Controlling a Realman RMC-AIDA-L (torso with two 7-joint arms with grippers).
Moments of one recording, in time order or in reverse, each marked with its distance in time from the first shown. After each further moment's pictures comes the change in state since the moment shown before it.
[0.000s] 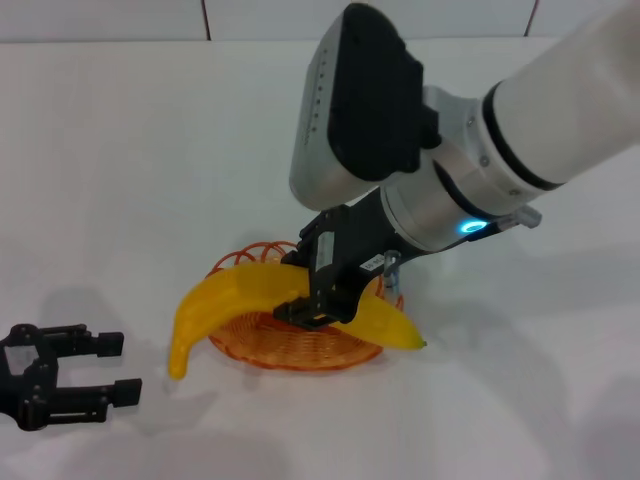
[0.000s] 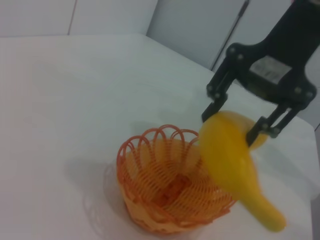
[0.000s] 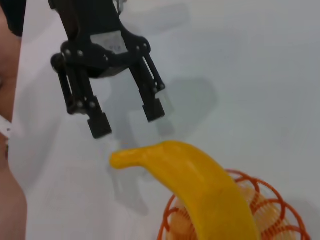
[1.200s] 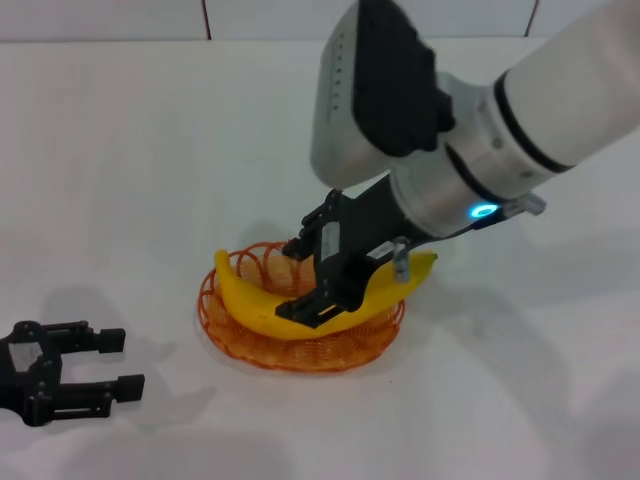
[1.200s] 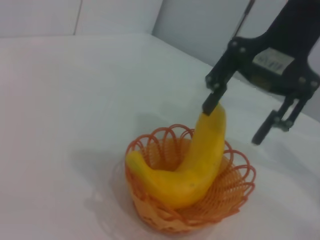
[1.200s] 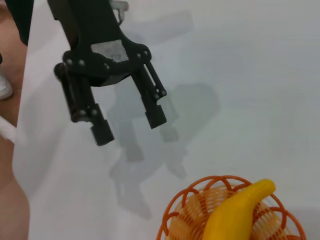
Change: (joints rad) left arm -0.001 -0.007 0.000 0.000 0.002 -0.025 0.009; right arm 0.014 -0.009 0.062 0.079 0.072 0.002 -0.104
